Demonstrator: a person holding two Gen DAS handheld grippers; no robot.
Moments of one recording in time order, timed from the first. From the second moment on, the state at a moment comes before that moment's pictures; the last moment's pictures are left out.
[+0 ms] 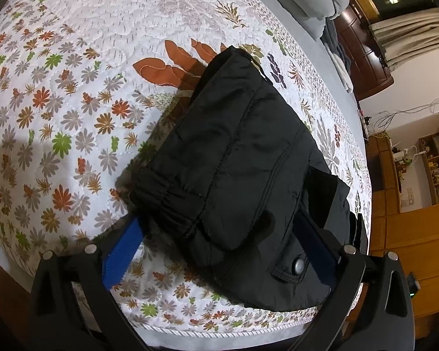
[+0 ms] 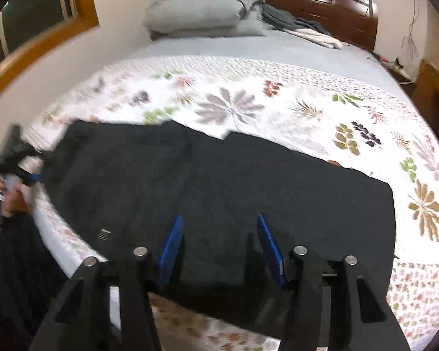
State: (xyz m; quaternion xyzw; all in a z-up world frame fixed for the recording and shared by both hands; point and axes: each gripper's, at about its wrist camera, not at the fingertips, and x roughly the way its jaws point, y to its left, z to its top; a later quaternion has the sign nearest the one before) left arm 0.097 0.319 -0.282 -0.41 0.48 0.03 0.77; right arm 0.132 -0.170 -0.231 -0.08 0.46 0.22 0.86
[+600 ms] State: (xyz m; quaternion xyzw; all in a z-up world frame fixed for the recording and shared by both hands) left arm 0.097 0.317 -0.280 -0.43 0.47 0.05 0.77; right arm 0.111 -0.144 -0.238 -0.14 0.49 0.30 0.81
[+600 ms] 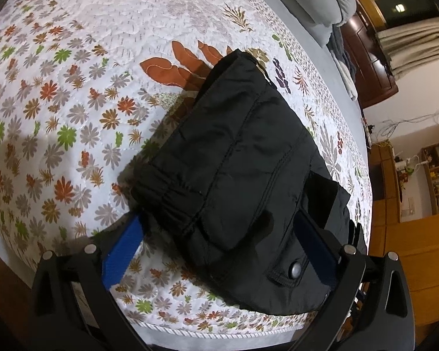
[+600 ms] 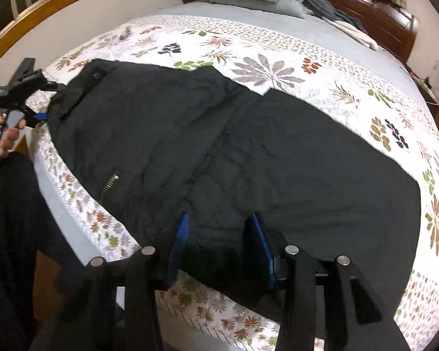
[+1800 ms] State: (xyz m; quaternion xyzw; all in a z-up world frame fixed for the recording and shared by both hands) left arm 0.068 0.318 -0.285 -0.51 0.42 0.08 0.75; right arm 0.317 0.330 -0.279 -0.26 0.65 0.59 0.40
